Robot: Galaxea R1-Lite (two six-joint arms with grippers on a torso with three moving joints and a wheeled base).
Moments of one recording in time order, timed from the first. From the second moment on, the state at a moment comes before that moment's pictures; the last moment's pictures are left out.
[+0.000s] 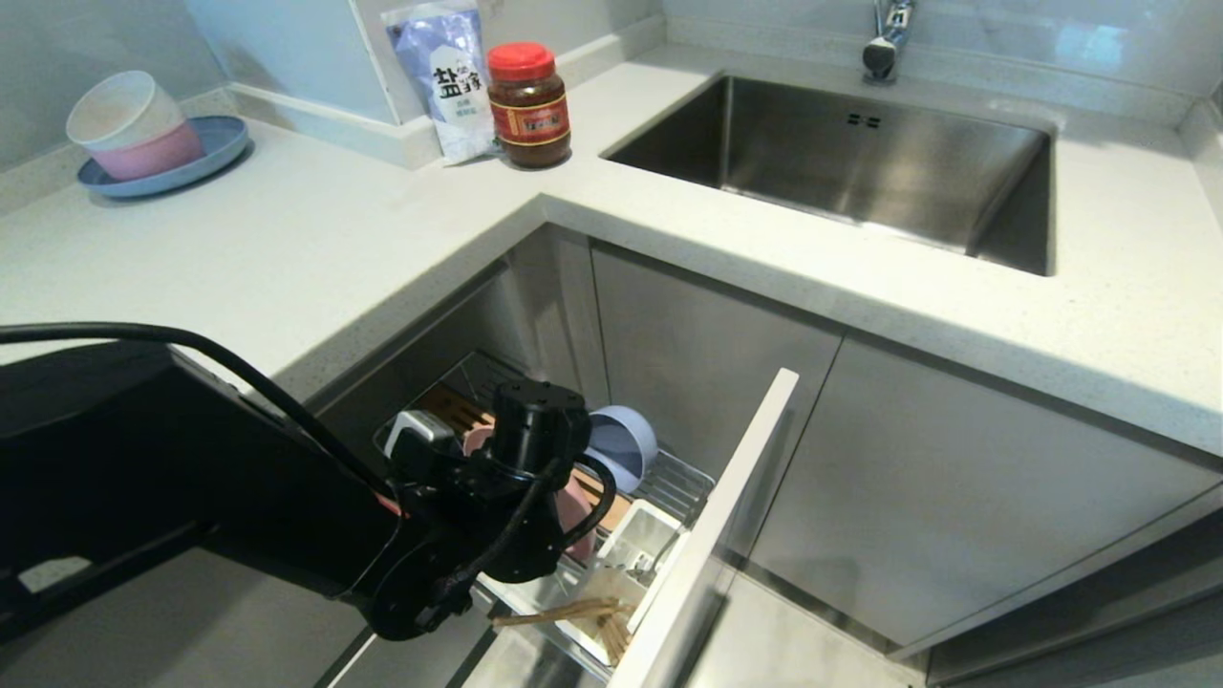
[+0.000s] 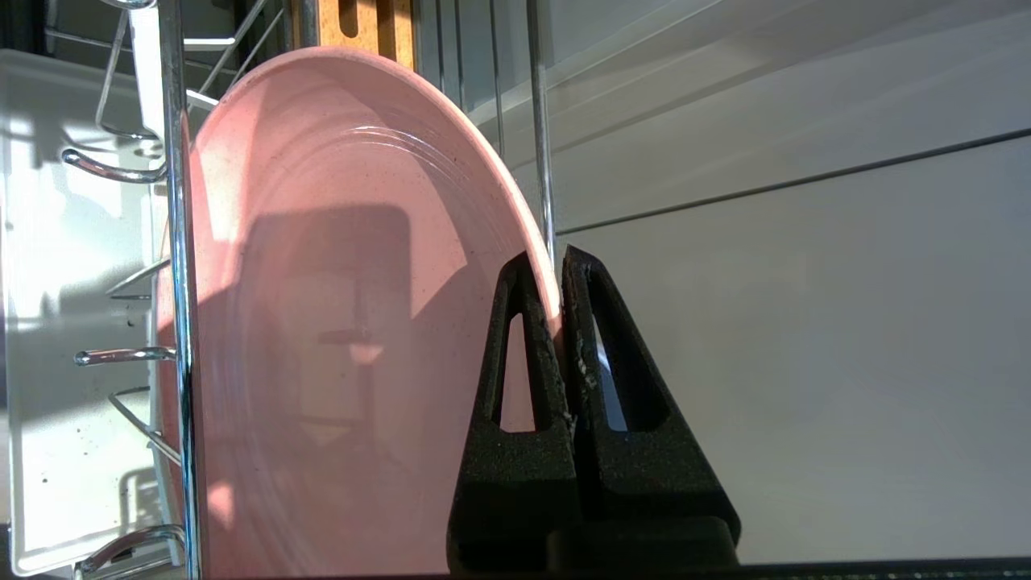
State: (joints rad) left arm -0.71 1.99 -0.85 -0.75 0.94 -1.31; right arm 0.01 0.00 0.00 0.00 0.00 0.02
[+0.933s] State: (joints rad) left arm -0.74 1.97 -0.85 -0.67 0.94 -1.30; right arm 0.01 0.00 0.00 0.00 0.00 0.02
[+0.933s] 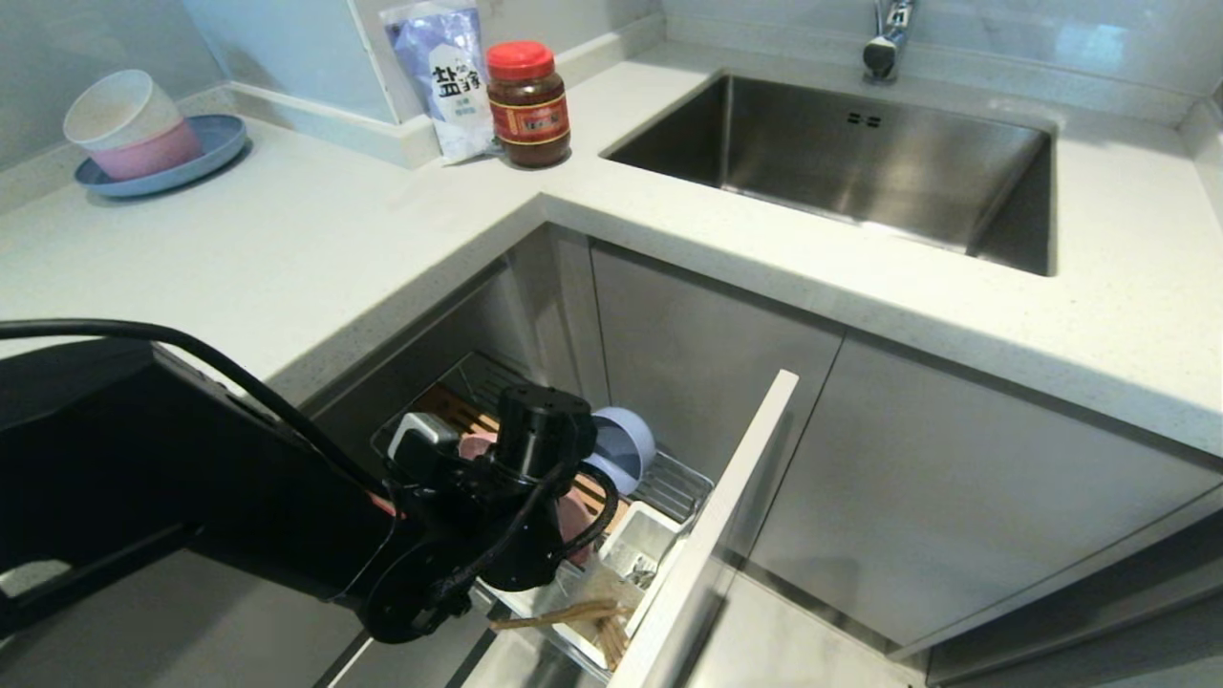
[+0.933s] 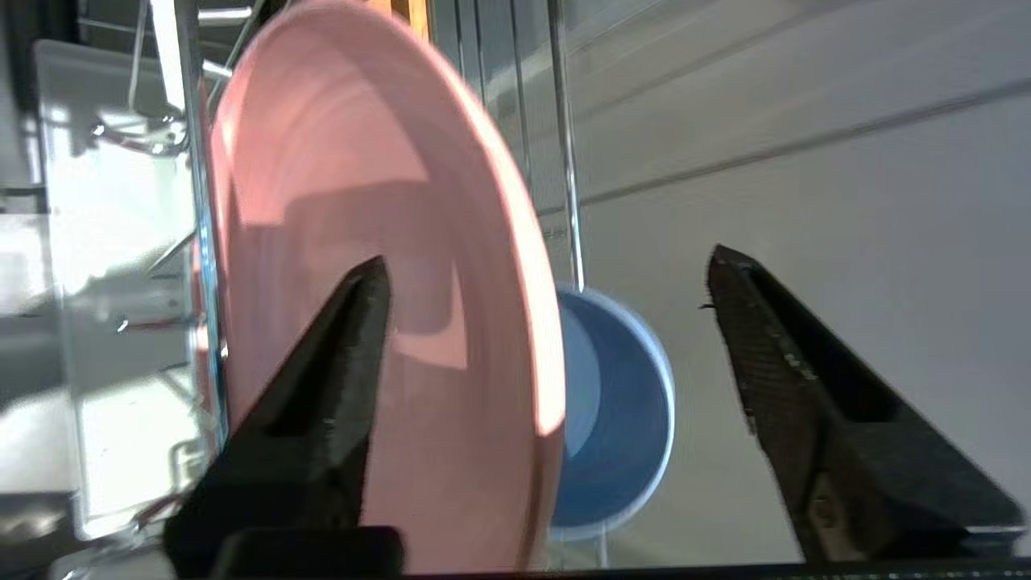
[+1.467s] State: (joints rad) left arm -0.81 1.86 -0.87 -0.45 0.98 -1.30; right arm 0.00 0.00 0.00 0.00 0.00 0.02
